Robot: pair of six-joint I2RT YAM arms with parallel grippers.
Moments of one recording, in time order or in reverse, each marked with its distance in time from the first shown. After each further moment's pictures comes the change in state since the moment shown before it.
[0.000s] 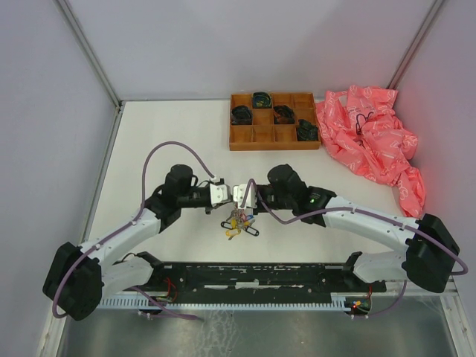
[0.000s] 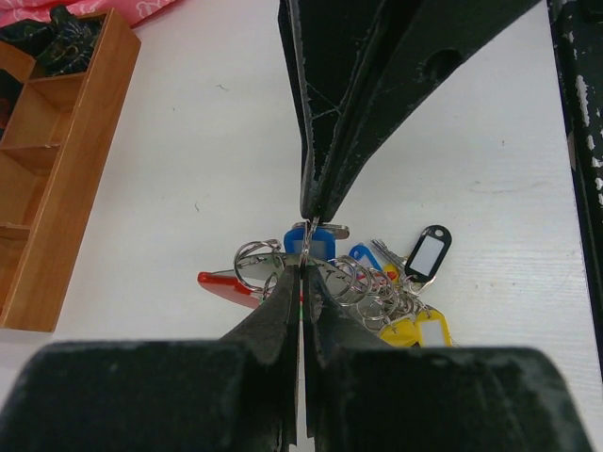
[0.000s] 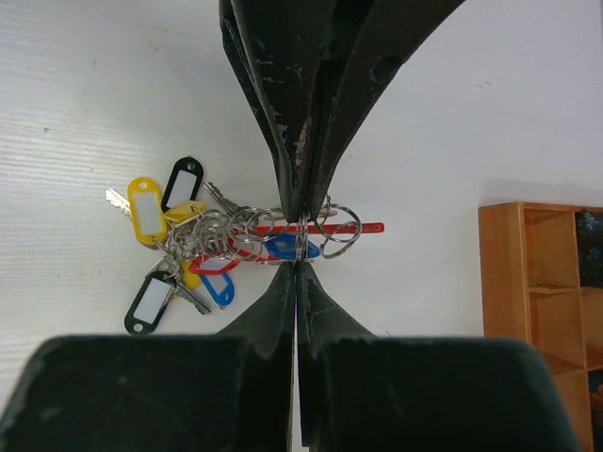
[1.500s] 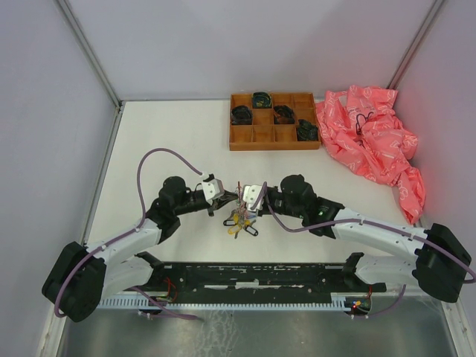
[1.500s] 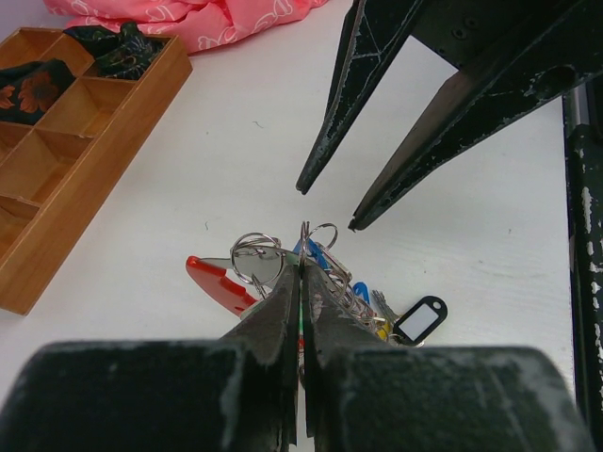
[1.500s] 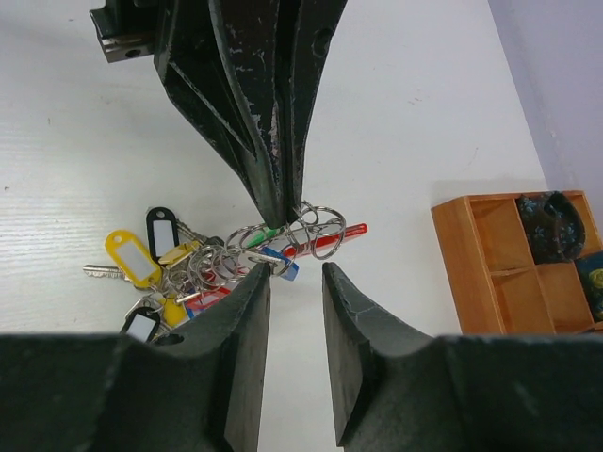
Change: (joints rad) left arm -0.006 -0.012 -0.183 0.462 -0.088 -0.382; right arm 0.017 -0.111 -0.175 0.264 0.099 0.081
